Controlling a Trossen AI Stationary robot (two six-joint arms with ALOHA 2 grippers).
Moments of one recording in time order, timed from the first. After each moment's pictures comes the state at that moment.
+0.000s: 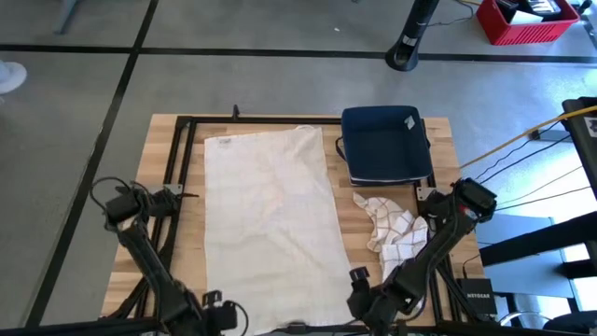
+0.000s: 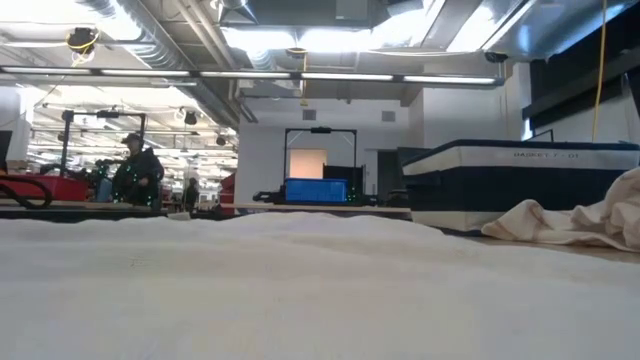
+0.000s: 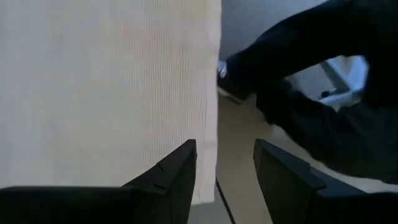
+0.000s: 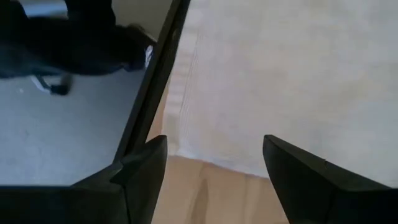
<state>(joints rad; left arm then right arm) -1.03 1.94 1.43 -0.61 -0.18 -1.26 0.89 1.84 1.23 -0.51 0.14 0.53</state>
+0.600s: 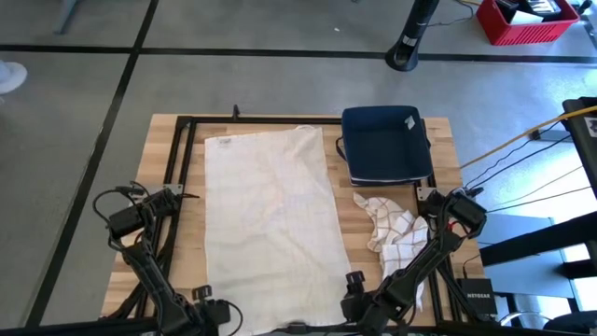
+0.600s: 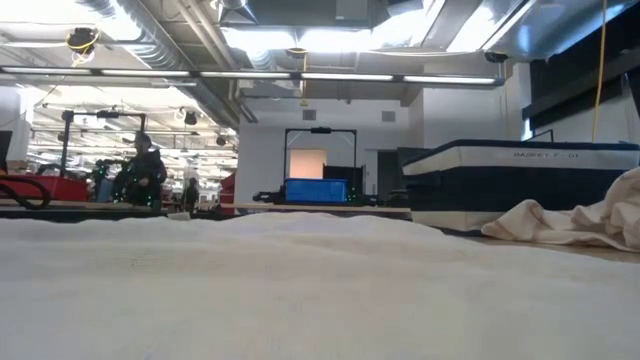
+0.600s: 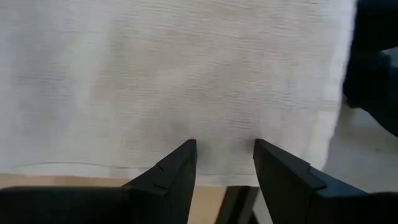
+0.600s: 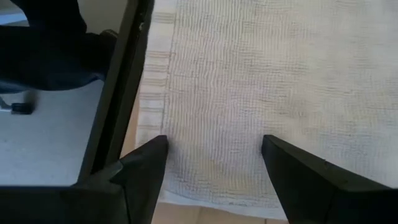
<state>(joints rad) -1.08 2.05 1.44 -0.81 -0.16 -1.35 0.90 1.99 1.23 -0.41 0.22 0.63</state>
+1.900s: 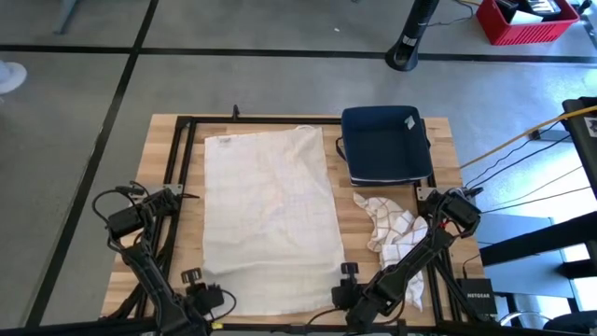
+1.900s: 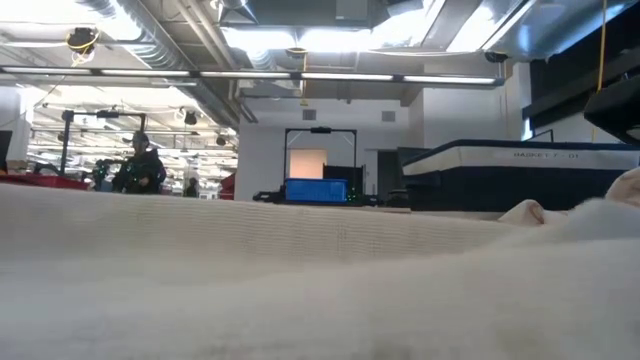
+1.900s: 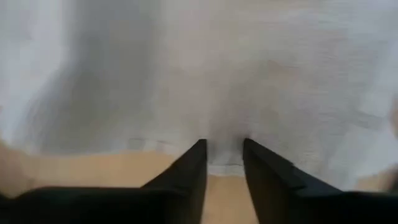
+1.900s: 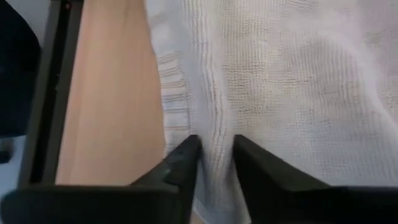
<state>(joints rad) -1.09 2.05 1.43 -1.12 -0.15 -1.36 0.83 2.02 1.24 -0.42 0.31 0.70</state>
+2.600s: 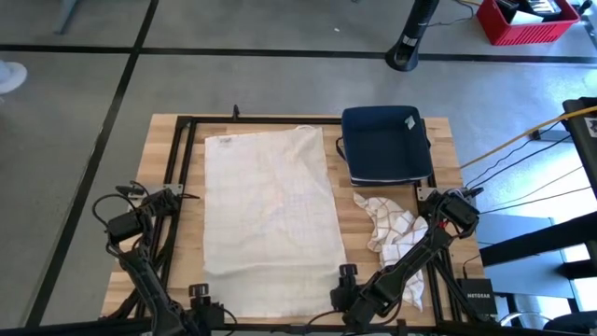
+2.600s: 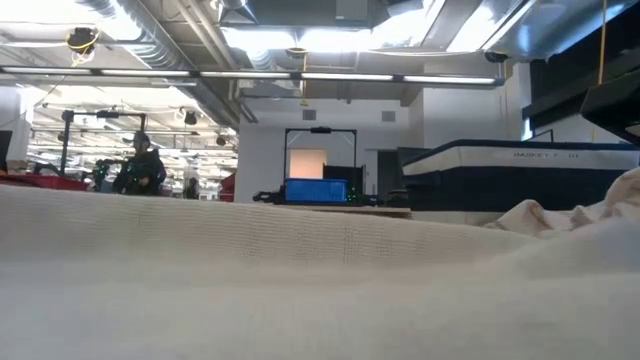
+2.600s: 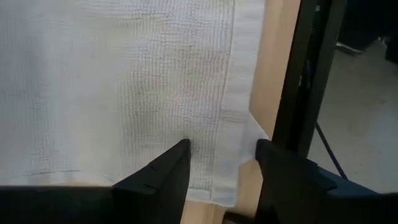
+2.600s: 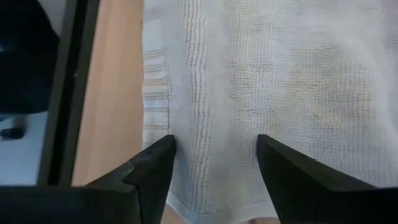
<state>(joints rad) -1.11 2.11 1.48 -0.95 -0.17 -1.24 0.83 2.03 1.29 -0.47 0.22 0.67</state>
